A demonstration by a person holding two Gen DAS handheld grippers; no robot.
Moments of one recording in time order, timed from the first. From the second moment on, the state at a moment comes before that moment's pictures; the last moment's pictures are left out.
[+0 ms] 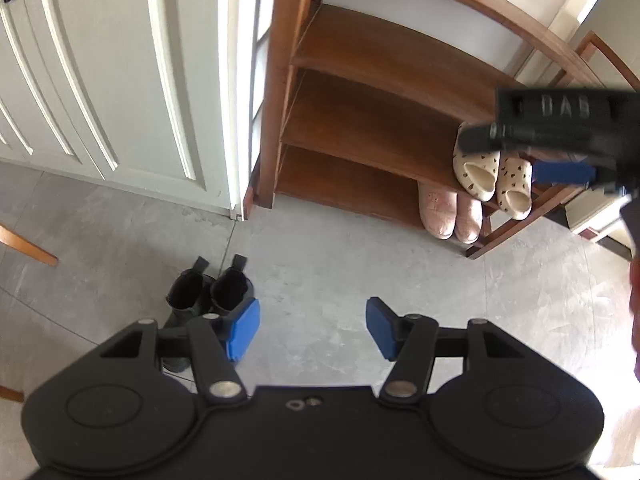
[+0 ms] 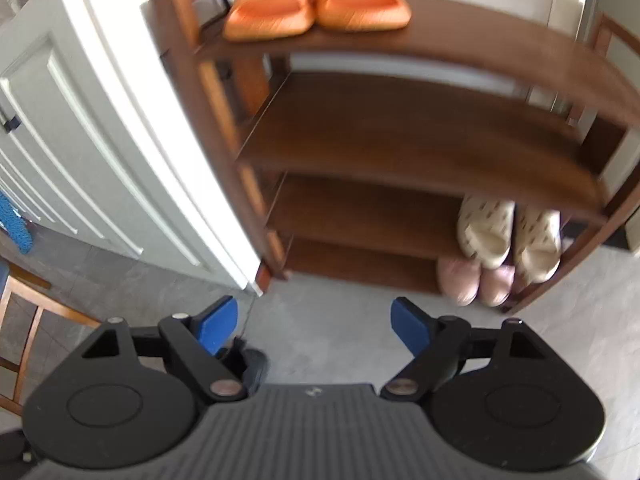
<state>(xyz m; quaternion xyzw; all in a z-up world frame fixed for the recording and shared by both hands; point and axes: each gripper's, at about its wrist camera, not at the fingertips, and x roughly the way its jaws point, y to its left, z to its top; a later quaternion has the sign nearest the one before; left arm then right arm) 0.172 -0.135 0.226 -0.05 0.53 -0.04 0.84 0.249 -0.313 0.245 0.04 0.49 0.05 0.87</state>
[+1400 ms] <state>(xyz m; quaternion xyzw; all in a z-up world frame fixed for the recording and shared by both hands) 0.035 0.312 -0.089 0.03 0.59 -0.06 0.81 0.031 0.214 -0.238 0.06 0.64 -0.03 0.77</state>
